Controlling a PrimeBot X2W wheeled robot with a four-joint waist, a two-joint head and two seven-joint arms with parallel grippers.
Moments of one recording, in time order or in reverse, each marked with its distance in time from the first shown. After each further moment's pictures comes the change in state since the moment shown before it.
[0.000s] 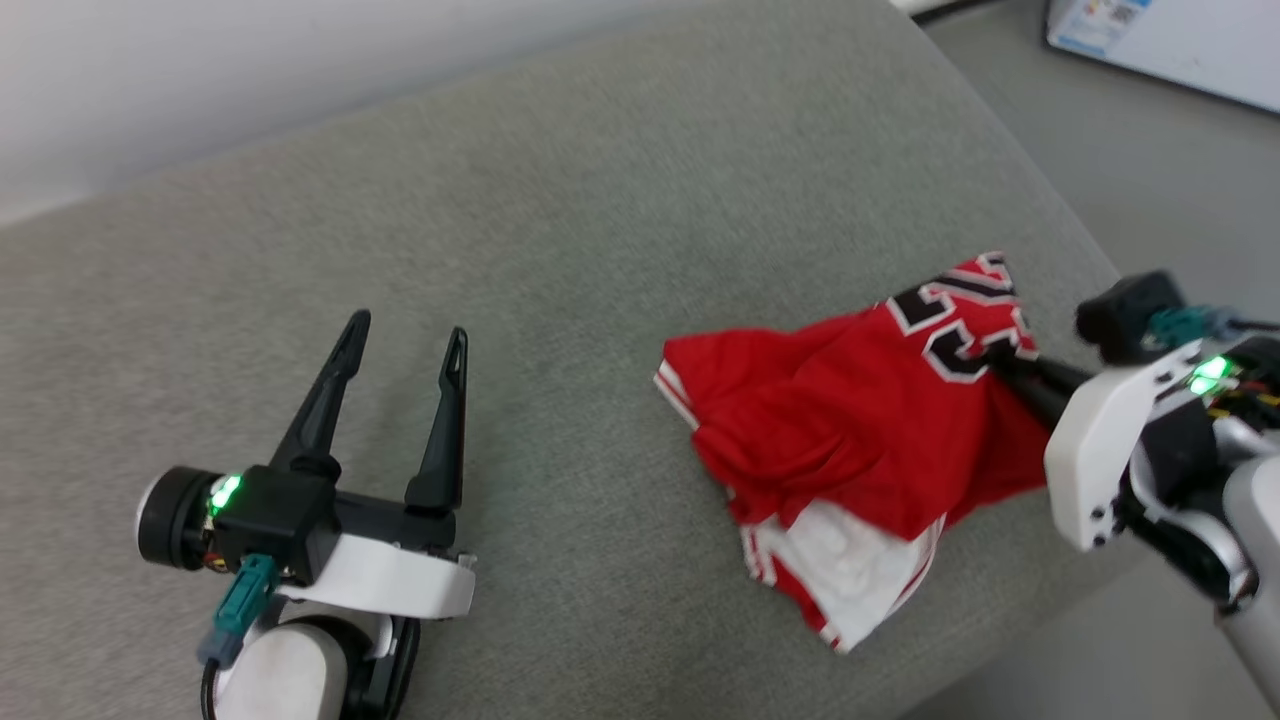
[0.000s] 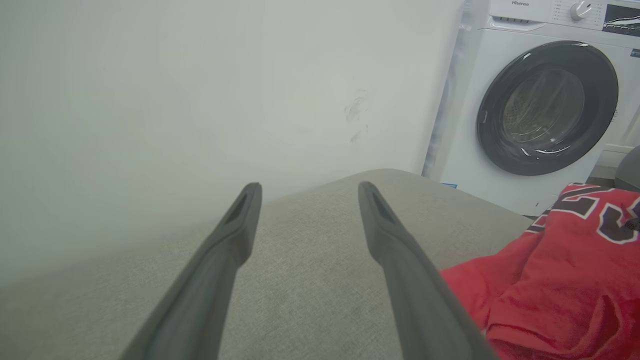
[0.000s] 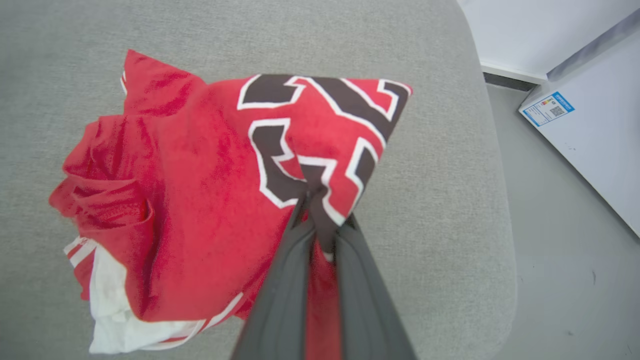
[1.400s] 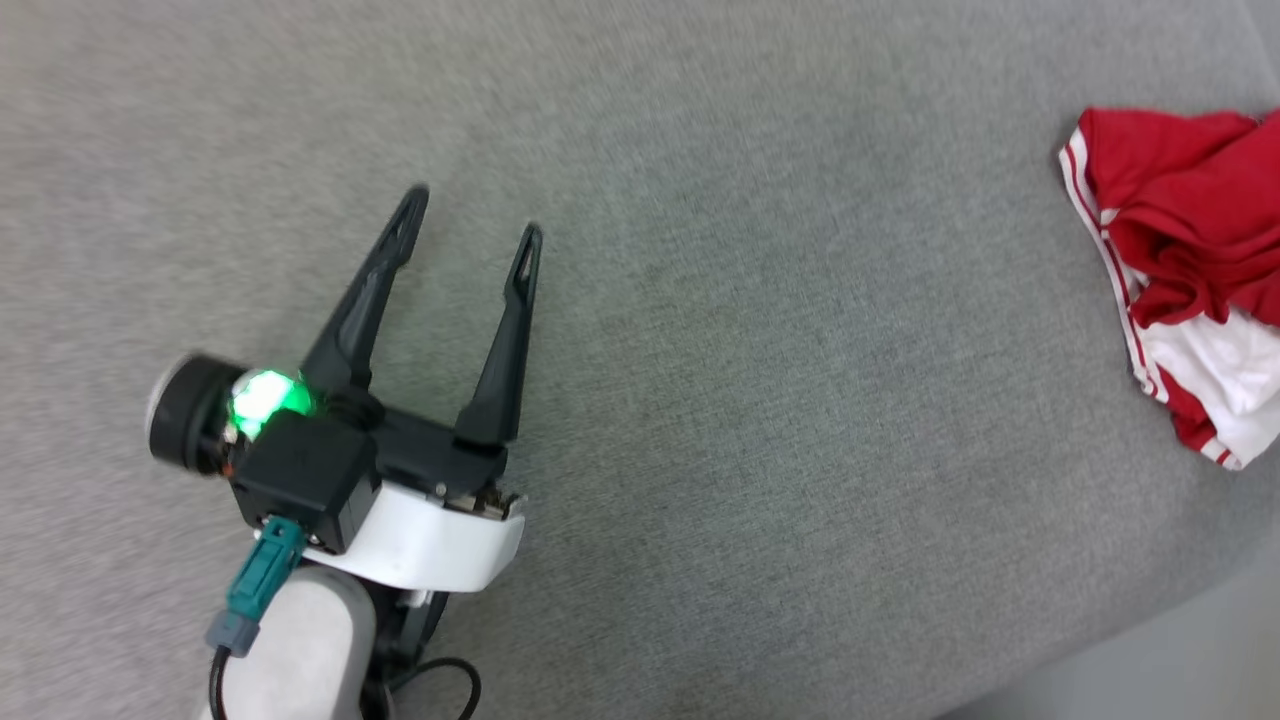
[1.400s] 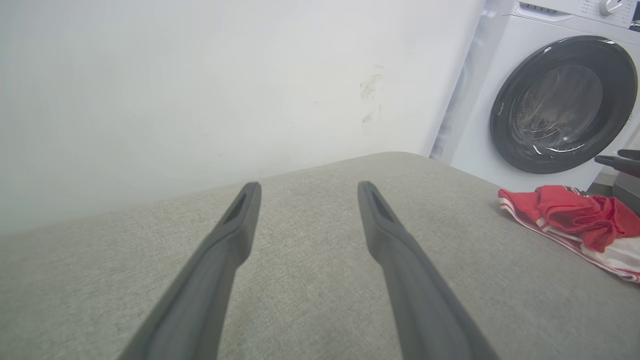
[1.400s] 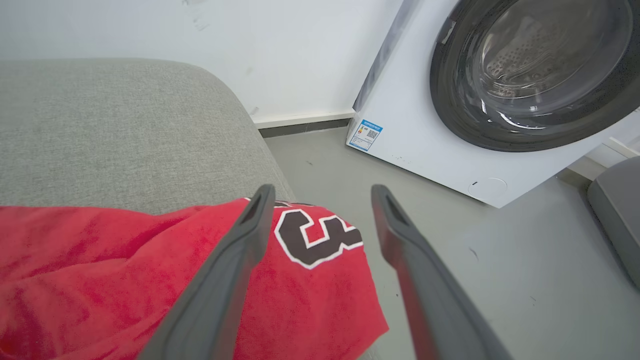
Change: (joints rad) left arm -0.157 0.026 -0.103 -0.158 0.033 -0.020 0.063; right arm -0.358 0.056 -0.586 0.829 -0.292 0.000 -0.722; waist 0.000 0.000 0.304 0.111
